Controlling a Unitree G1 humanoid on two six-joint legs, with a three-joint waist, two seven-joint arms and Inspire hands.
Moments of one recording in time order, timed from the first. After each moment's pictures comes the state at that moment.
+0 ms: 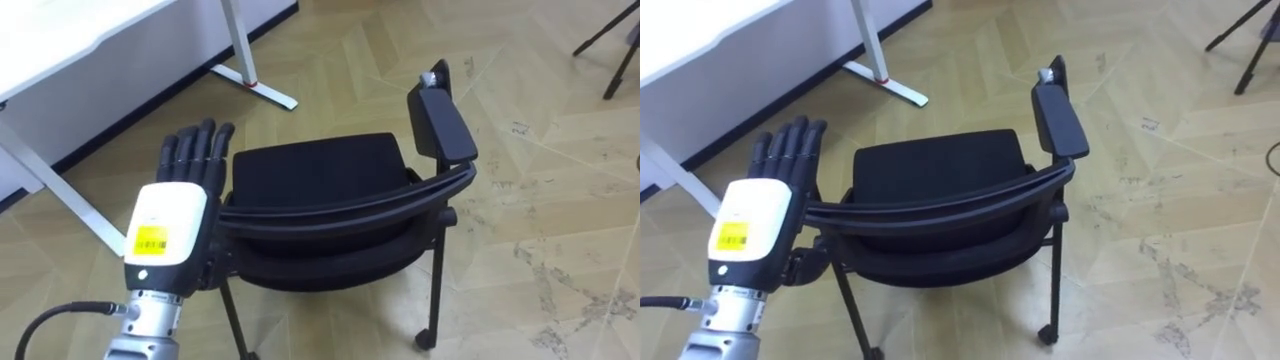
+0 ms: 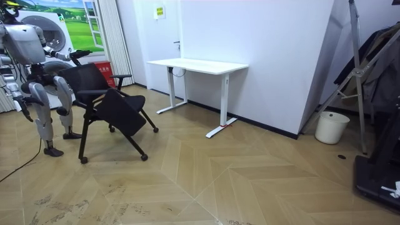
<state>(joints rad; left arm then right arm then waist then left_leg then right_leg) 0.30 0.34 -0.17 -0.02 1.02 -0.14 0.53 0.09 -0.26 -0.04 1.32 0.50 -0.09 0.03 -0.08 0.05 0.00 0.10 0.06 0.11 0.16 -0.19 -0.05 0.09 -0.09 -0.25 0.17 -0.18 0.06</state>
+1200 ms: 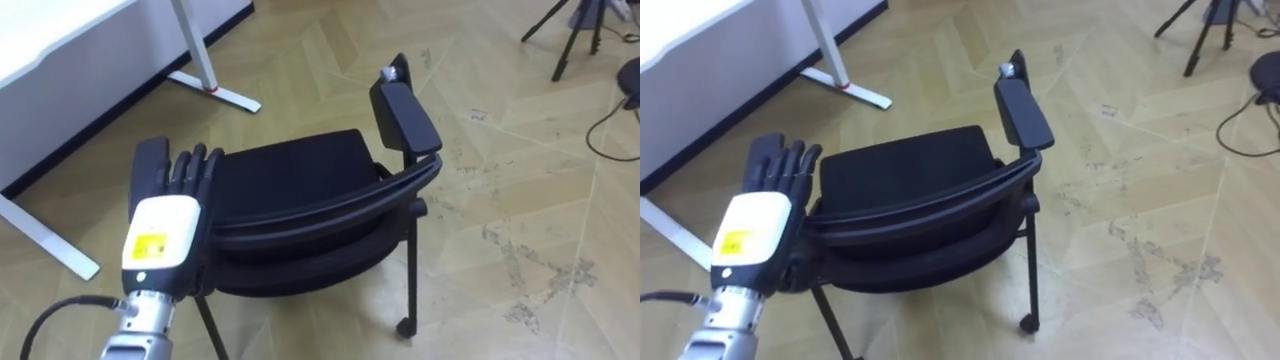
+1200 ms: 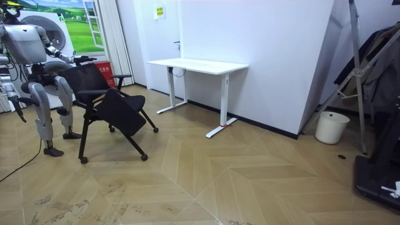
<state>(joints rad) 0.17 0.35 -0.17 0.22 1.01 -0.11 0.52 0.11 -0.26 -0.07 1.31 0.42 -0.06 0.03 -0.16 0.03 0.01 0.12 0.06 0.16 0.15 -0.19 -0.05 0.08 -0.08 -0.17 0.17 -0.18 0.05</state>
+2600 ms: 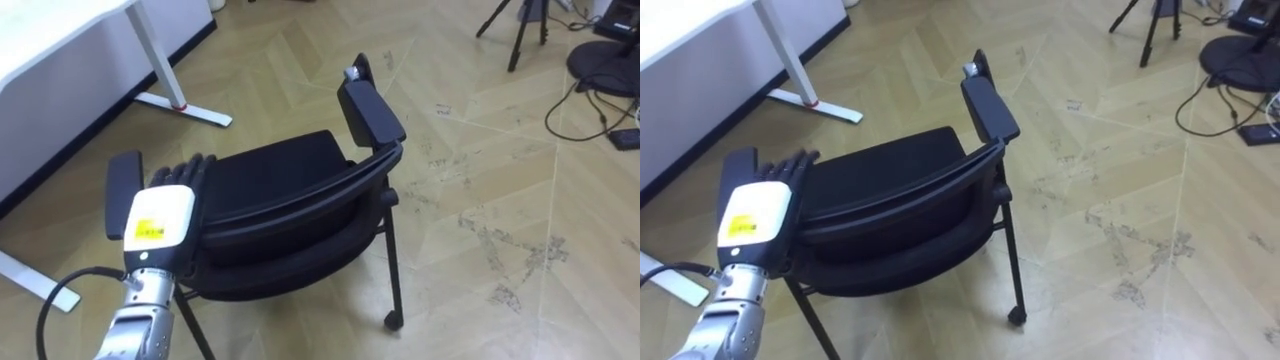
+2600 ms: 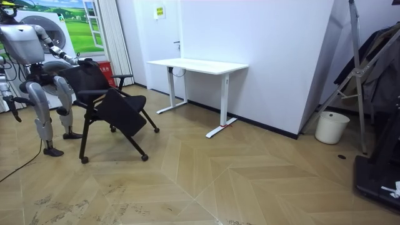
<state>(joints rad) 0.01 0.34 -0.17 0.51 1.01 -0.10 0.57 0.11 -0.26 -0.12 1.31 0.37 -0.05 0.05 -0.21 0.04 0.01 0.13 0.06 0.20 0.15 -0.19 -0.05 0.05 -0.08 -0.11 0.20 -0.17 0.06</state>
